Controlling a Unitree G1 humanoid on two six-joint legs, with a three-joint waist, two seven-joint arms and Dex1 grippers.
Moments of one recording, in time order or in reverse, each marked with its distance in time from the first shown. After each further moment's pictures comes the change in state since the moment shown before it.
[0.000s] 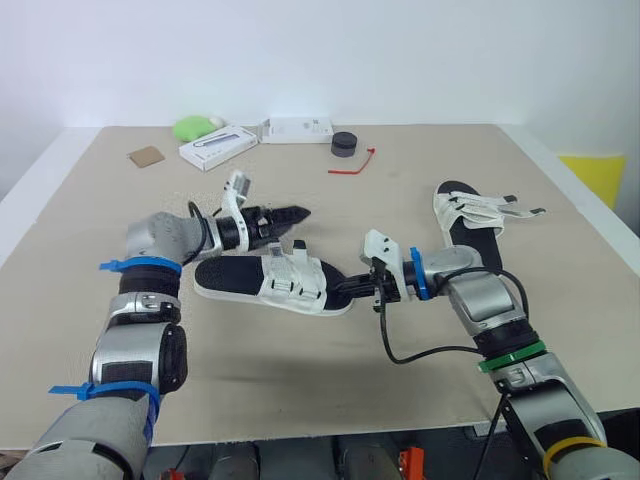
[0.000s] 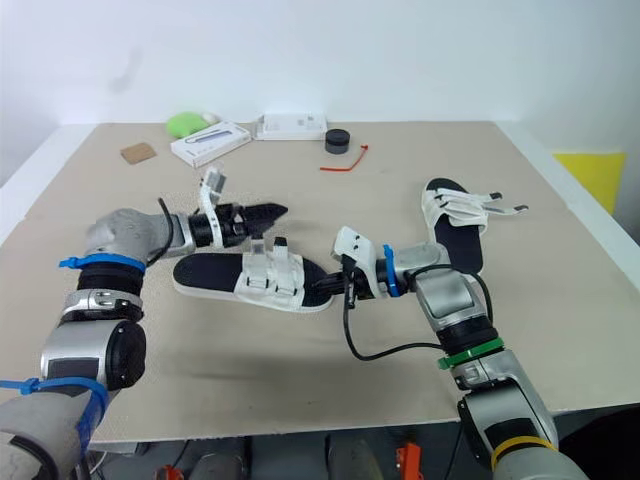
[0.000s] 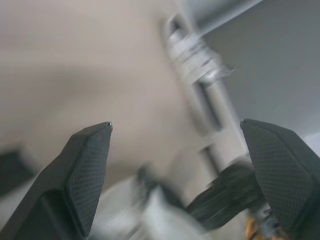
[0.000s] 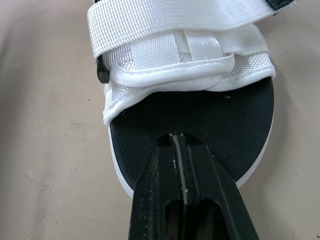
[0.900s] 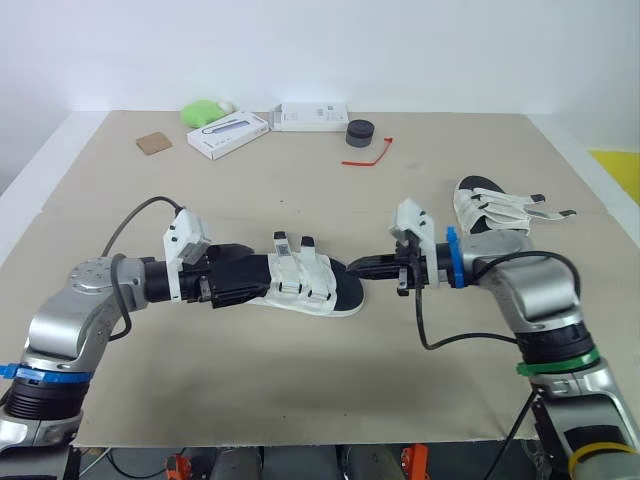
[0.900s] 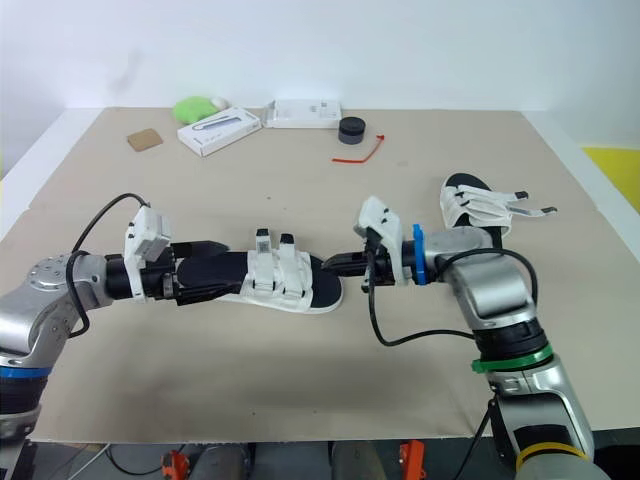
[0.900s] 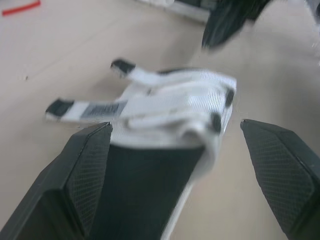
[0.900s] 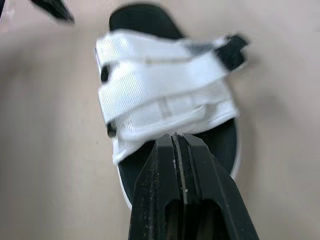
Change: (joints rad) left arm 0.665 0.402 -0.226 -0.736 0.203 -0.623 -0.377; right arm 0.024 -0.150 -0.180 -0.378 0.228 0.329 -0.085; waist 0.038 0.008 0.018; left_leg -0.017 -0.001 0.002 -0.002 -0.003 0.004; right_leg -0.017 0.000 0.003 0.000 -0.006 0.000
